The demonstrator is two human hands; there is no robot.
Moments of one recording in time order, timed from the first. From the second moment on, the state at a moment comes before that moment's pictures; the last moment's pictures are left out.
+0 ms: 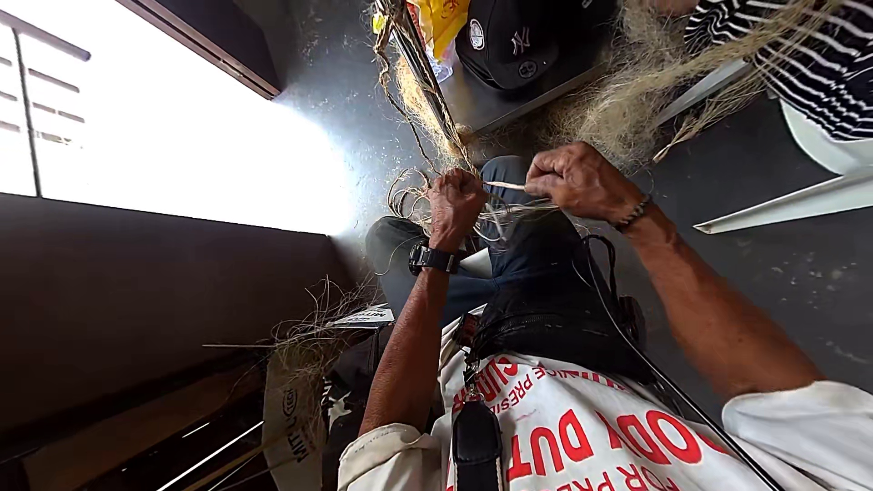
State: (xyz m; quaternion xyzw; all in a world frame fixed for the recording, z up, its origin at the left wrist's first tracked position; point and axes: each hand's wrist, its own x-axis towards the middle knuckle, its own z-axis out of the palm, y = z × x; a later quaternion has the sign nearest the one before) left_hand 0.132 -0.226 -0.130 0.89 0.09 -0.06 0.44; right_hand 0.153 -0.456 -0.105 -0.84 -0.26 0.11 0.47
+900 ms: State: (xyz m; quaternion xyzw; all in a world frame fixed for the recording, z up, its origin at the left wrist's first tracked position) left_hand 0.117 -0.277 -0.131 0.57 0.23 -0.04 0.79; right_hand 0.034 -0.583 -0.088 -0.75 -0.32 0.13 0.56
